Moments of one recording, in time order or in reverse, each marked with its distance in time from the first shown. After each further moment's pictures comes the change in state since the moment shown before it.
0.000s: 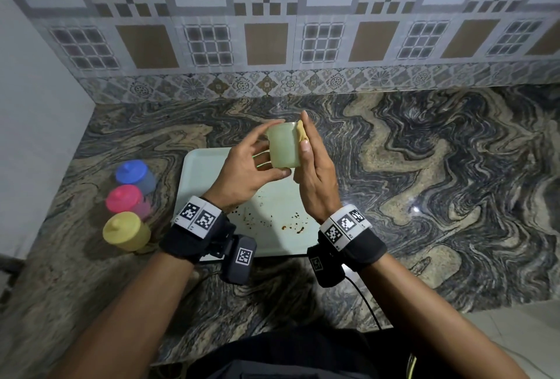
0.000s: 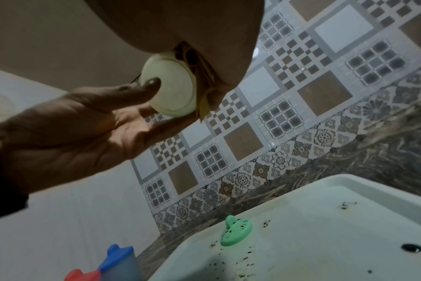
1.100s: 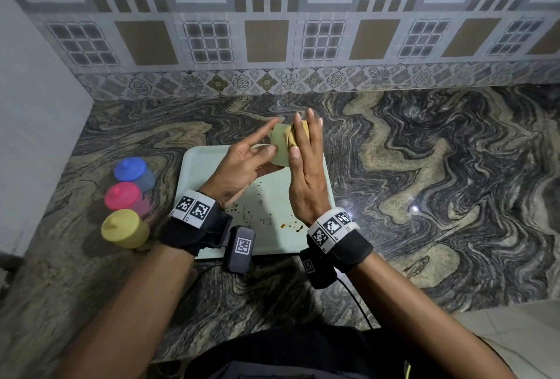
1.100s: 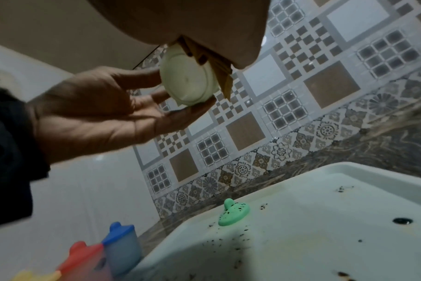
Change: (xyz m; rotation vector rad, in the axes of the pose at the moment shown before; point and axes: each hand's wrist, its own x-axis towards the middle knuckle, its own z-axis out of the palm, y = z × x) left_hand 0.005 -0.004 -0.009 -0.206 -0.047 -0.142; right_hand -0.006 0.004 0.012 -0.162 0.025 -0.054
